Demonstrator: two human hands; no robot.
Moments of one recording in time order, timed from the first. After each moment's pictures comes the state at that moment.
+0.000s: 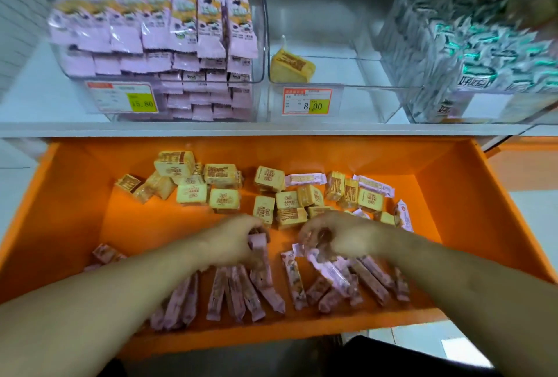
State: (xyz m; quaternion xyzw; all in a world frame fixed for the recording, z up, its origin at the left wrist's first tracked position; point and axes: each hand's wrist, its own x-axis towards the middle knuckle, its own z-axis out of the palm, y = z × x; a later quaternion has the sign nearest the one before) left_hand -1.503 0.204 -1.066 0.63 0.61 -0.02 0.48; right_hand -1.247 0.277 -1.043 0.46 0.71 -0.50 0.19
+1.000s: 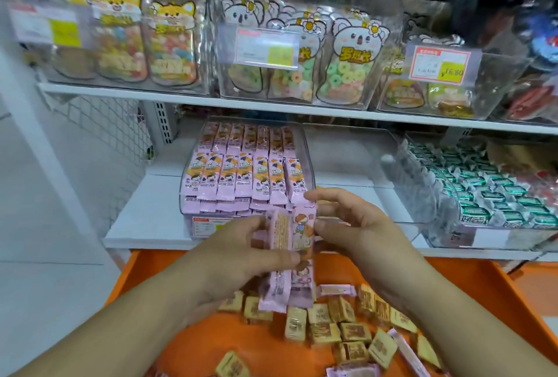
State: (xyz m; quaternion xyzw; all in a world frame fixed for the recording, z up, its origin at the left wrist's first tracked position) left_hand -1.579 0.196 -0.822 0.43 0.57 0.39 0.58; right_hand -1.370 0.270 -0.811 0.38 0.62 -0.59 -0.35
